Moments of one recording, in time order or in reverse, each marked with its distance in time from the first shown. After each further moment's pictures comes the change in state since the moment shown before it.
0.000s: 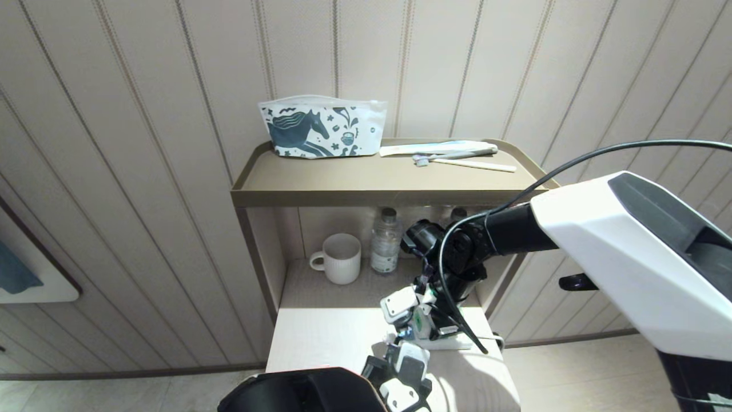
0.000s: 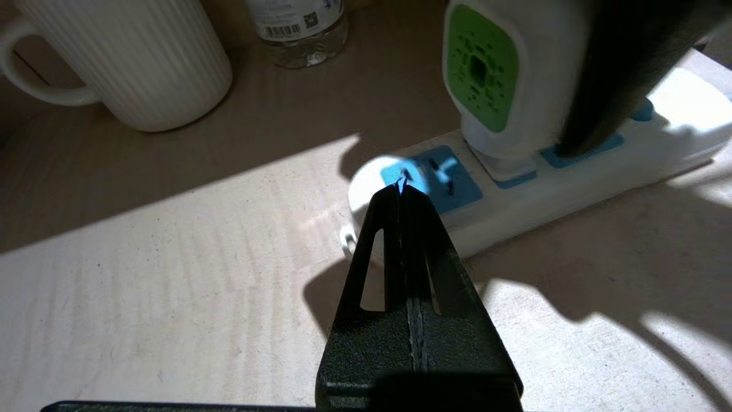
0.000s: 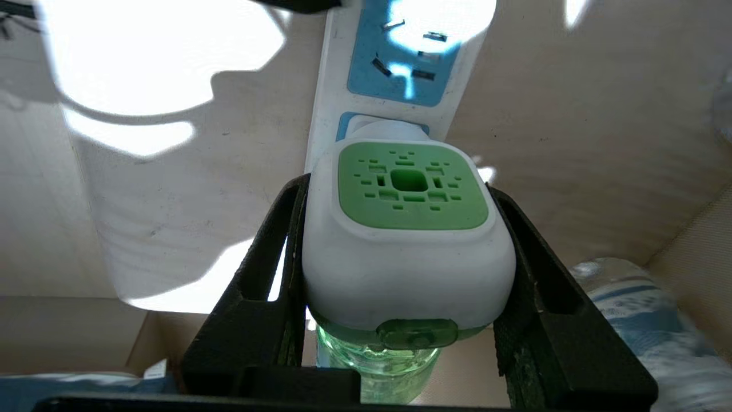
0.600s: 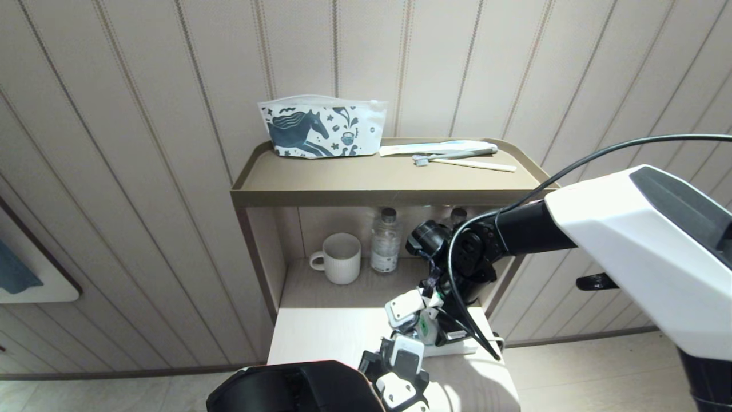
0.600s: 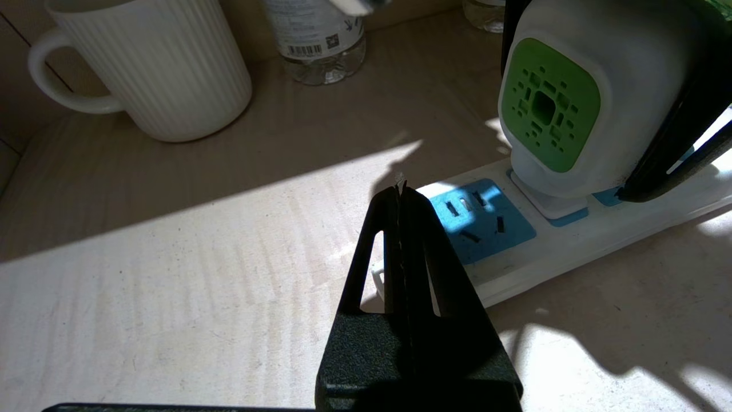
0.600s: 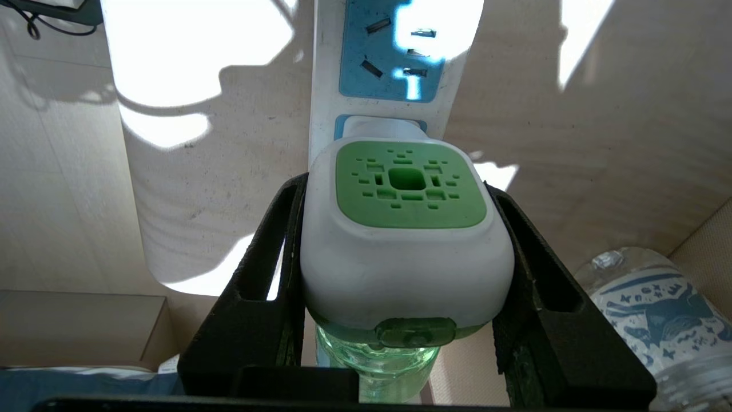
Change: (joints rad) left arm 0.019 -0.034 0.025 -0.001 0.015 -0.028; right arm 0.007 -0.056 0.060 0.001 0.012 0.001
